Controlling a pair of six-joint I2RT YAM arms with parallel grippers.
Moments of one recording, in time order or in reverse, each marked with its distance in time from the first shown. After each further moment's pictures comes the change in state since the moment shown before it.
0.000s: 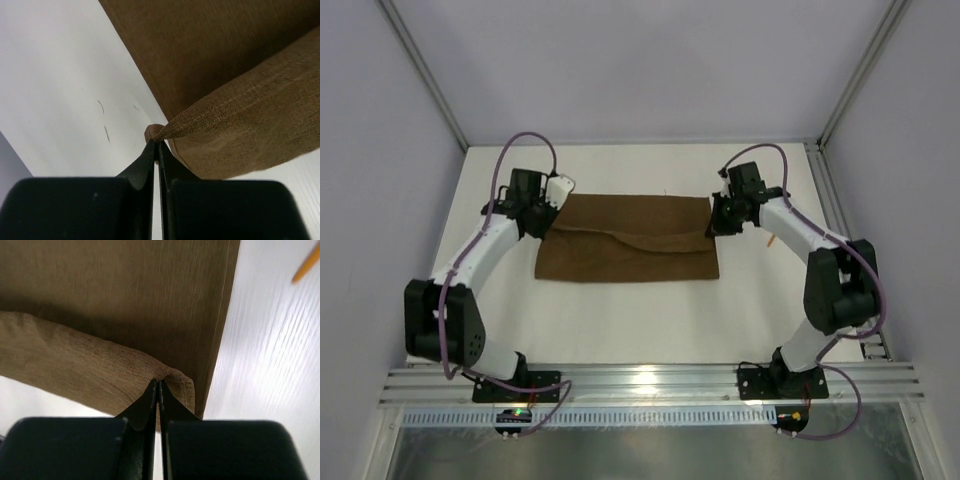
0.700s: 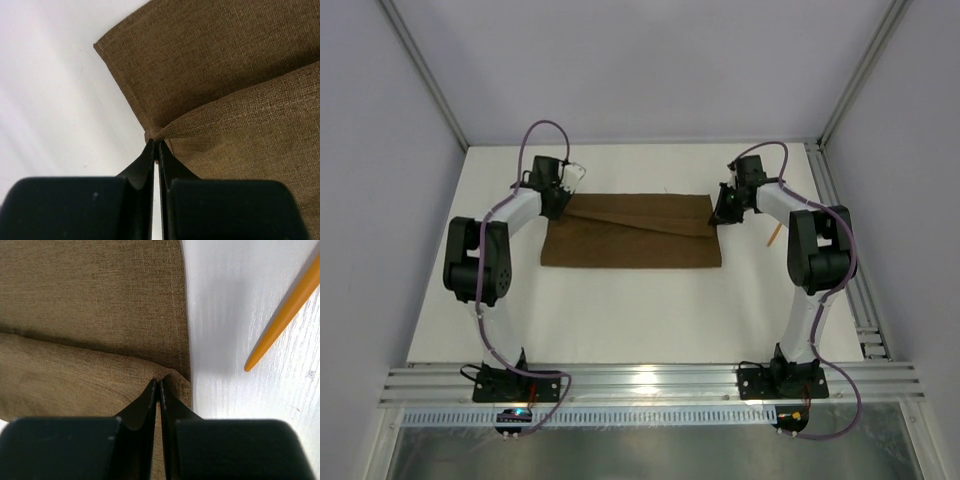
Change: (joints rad) left arm 0.013 0.487 0.237 0.232 -0.047 -0.022; right arm -0.115 0.370 0.209 0.121 -0.060 0.038
